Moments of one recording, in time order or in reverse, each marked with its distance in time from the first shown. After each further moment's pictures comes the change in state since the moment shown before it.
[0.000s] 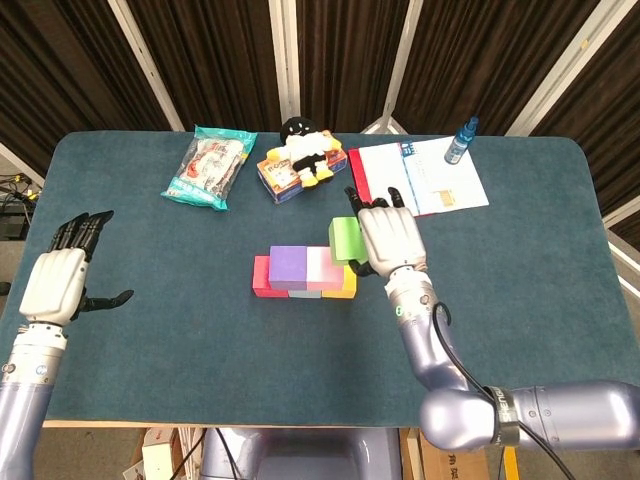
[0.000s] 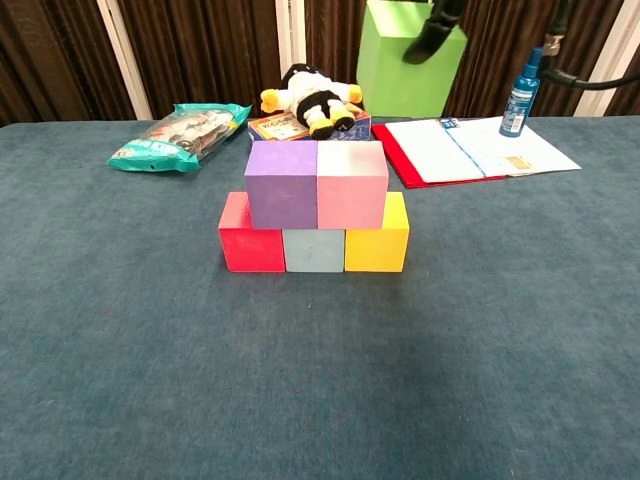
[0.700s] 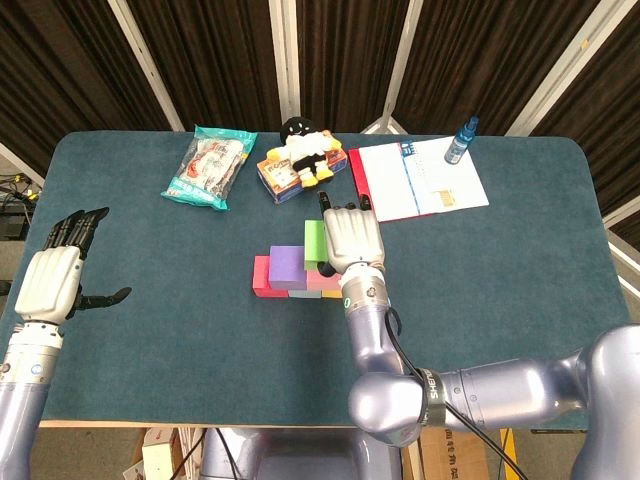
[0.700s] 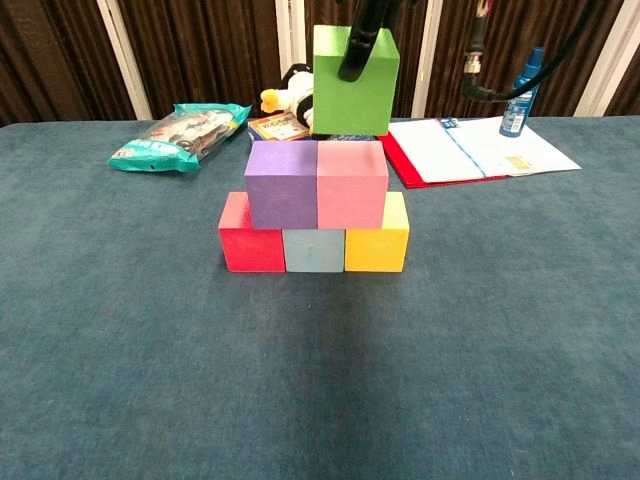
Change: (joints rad) left arm 0.007 0.015 -0.014 -0.005 -0.002 -0.006 -0.030; right arm 0.196 -0.166 0.121 0.166 0.291 0.121 -0.124
